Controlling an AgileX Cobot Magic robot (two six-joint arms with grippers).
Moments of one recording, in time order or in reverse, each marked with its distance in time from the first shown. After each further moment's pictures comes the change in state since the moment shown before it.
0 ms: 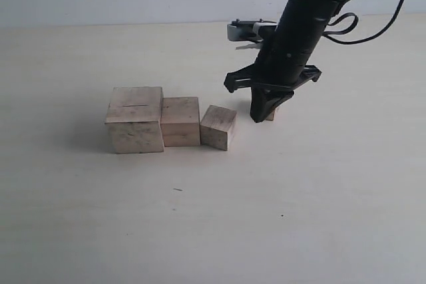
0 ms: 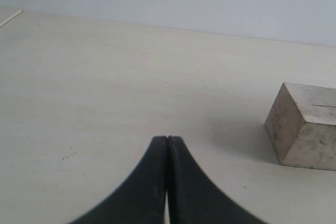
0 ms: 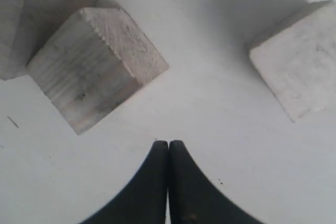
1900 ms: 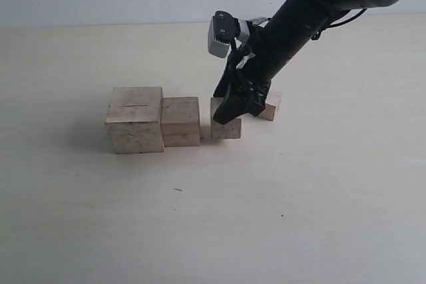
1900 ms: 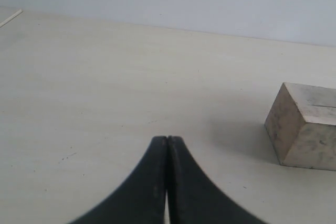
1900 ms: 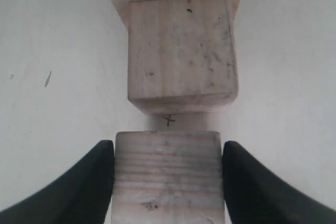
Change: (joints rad) left arm 0.000 0.000 0.000 0.000 0.000 0.000; right arm -0.028 0.052 0.000 0.389 -0.058 -1.311
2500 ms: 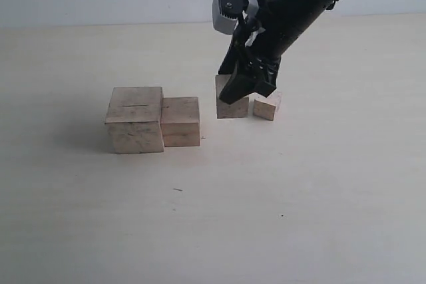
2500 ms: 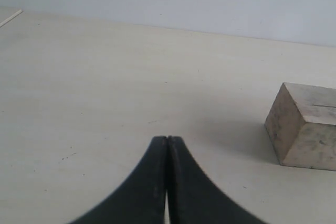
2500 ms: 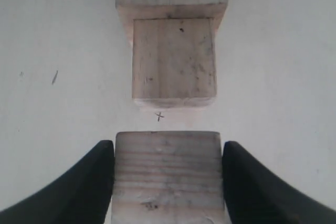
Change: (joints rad) left arm 0.000 0.000 0.000 0.000 0.000 0.000; right arm 0.000 -0.112 -0.004 -0.066 0.015 0.032
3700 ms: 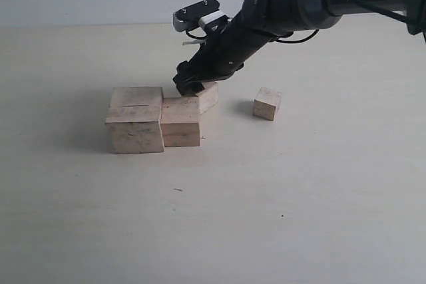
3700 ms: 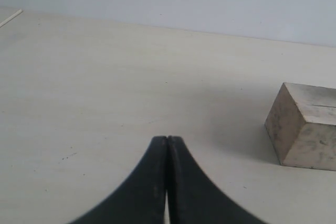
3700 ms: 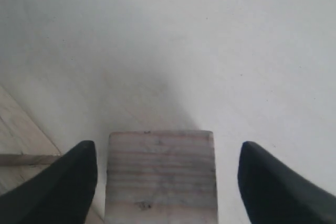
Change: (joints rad) left arm 0.000 0.000 0.000 0.000 0.000 0.000; right arm 0.150 0.209 -0.083 -0.154 -0.545 0.910
